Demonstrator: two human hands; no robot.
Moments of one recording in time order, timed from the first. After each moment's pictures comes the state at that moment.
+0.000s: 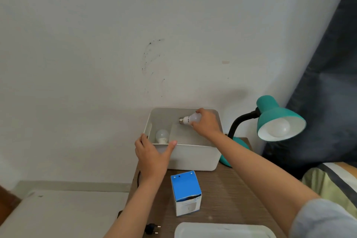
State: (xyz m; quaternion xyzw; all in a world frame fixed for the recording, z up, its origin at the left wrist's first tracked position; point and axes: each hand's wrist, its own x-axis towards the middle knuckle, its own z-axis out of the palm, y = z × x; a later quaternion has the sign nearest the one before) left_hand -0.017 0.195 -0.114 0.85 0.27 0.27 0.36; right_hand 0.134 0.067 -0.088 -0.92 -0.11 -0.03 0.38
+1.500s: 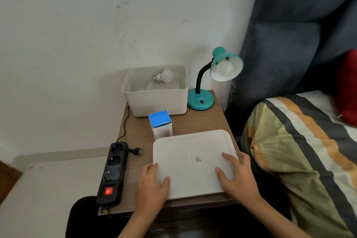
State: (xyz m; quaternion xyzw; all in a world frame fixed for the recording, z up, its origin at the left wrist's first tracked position) left_hand -0.256 0.088 -0.172 0.91 0.19 0.08 0.35; right_hand -0.203 -0.148 -0.187 -0.93 -0.01 -0.03 0.37
